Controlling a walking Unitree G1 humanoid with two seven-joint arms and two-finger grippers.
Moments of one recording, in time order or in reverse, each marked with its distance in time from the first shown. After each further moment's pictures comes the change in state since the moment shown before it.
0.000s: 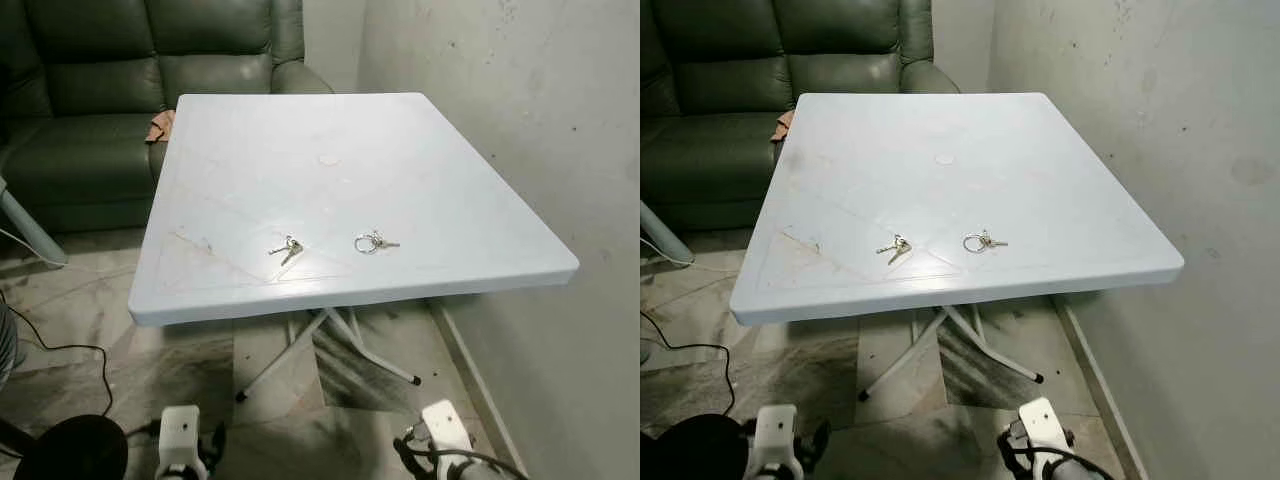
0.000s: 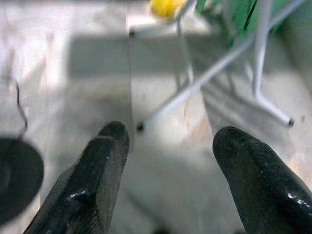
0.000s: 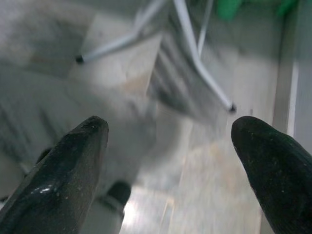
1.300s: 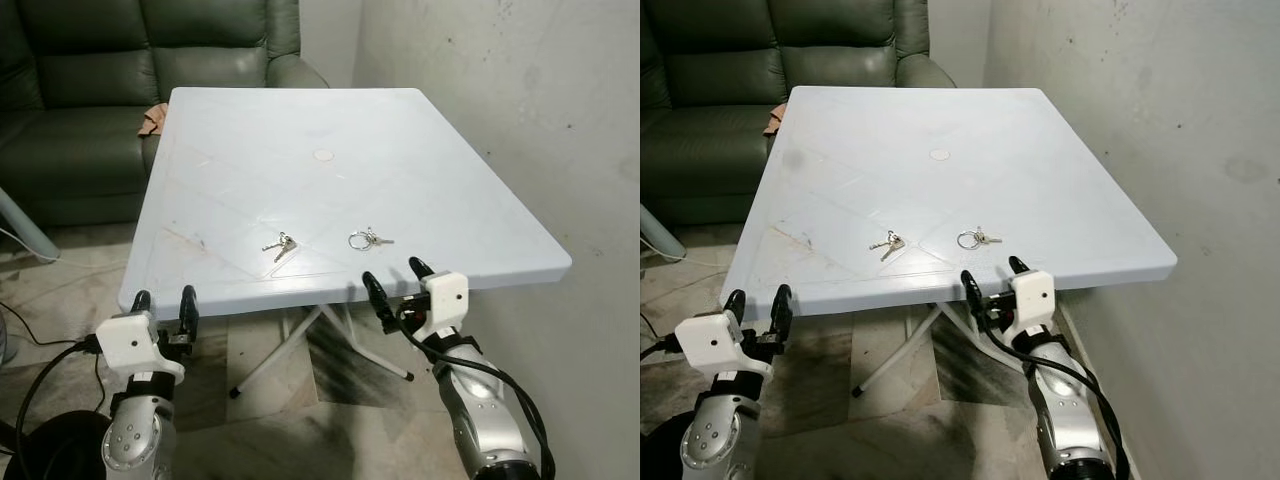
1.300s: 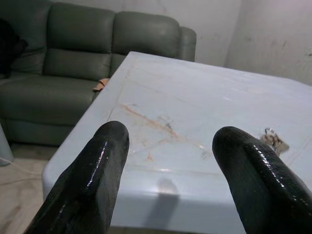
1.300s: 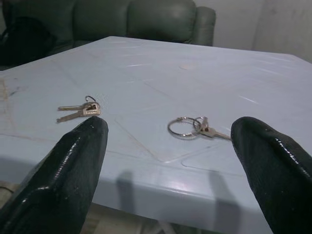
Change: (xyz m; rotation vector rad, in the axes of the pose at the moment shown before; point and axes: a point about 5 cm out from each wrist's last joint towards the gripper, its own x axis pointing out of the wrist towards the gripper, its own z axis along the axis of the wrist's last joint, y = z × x) left arm -0.030 -0.002 0.148 -0.097 -0.663 0.085; right arm -0.015 -0.001 0.178 0.080 -0.764 -0.028
